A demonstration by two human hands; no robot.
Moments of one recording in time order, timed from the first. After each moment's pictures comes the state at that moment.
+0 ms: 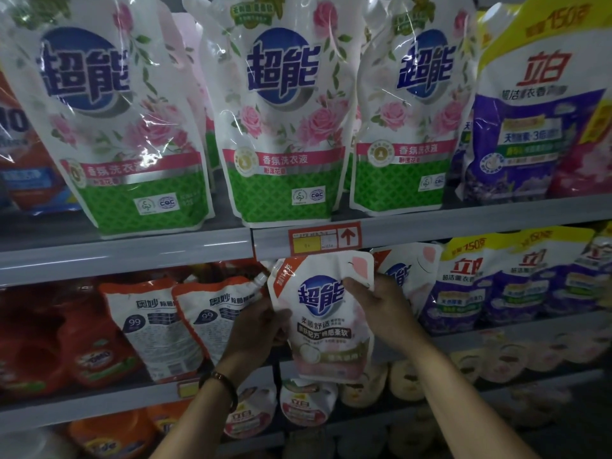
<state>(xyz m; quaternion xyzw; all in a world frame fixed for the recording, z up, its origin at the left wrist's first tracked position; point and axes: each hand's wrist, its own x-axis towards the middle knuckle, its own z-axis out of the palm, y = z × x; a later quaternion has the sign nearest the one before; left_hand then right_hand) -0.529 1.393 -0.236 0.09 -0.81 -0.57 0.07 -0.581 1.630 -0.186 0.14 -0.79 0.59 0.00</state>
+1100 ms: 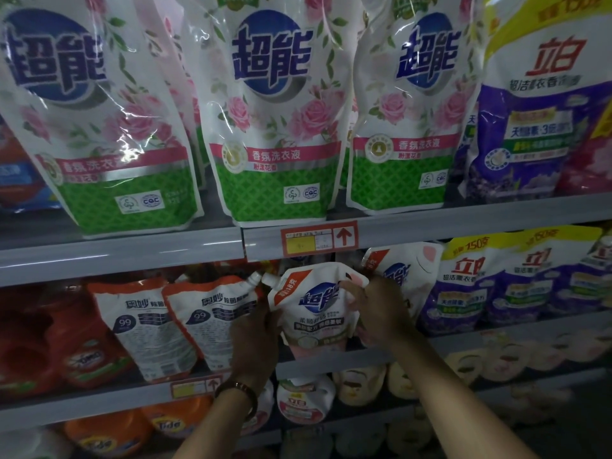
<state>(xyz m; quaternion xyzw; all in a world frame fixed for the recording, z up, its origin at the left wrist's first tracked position) -0.544 1.402 -0.290 0.10 -0.90 -0.34 0.27 -0.617 1.634 -0.219 0.17 -0.92 0.34 0.06</state>
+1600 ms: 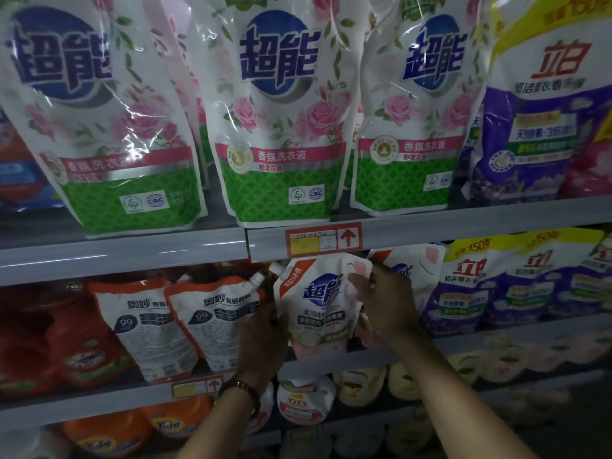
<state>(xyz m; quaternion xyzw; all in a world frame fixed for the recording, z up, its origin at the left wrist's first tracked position) -0.545 1.414 -0.275 0.16 -0.88 -0.41 0.19 -0.618 1.630 -0.209 0.11 -0.89 0.42 0.16</state>
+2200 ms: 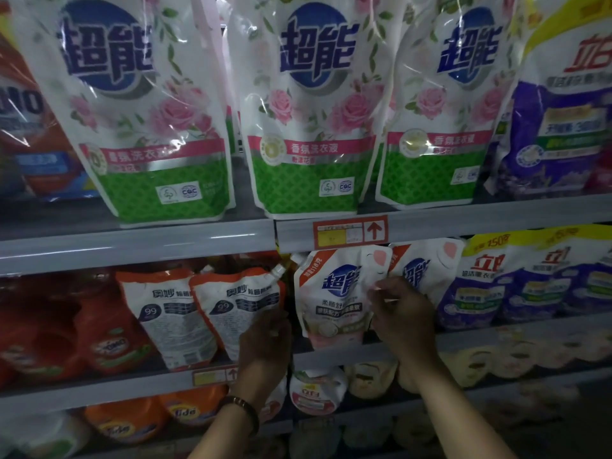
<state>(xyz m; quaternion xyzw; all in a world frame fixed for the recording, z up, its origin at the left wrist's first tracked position) -0.508 1.385 -0.282 0.20 -0.85 -0.47 0.15 -0.571 1.619 -0.232 0.07 -0.85 0.49 0.19</state>
